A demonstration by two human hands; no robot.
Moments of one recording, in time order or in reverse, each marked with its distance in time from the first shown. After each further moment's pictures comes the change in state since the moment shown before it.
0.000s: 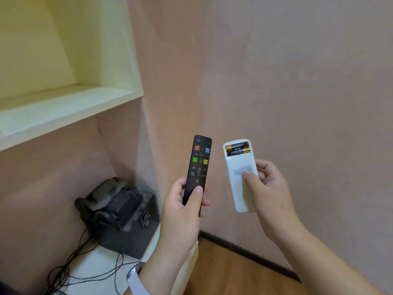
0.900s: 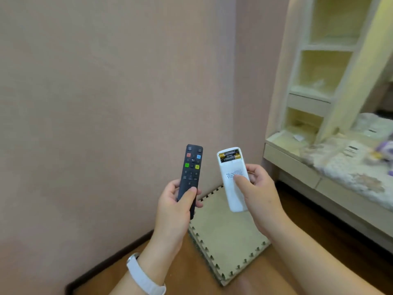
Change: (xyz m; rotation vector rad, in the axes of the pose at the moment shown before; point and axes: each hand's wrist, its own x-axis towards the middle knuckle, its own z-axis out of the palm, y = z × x) left_hand -0.399 -0.002 0.363 0.016 -1.018 -0.142; right_hand -0.340 -0.040 -0.507 -0.054 0.965 0.108
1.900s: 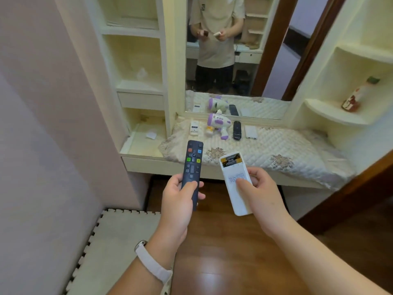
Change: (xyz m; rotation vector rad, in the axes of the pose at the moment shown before) left_hand 0.142 -0.048 0.327 -0.049 -0.905 -0.226; right_hand 0.099 0.009 -0.214 -0.205 0.894 0.160
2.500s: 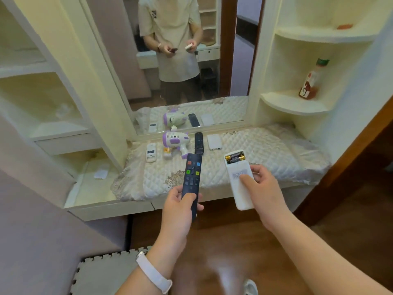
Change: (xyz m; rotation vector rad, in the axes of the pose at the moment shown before) left_hand 0.101 -0.022 0.193 0.187 -0.169 -0.100; right_hand 0.163 0.041 -0.150 0.176 0.219 0.047
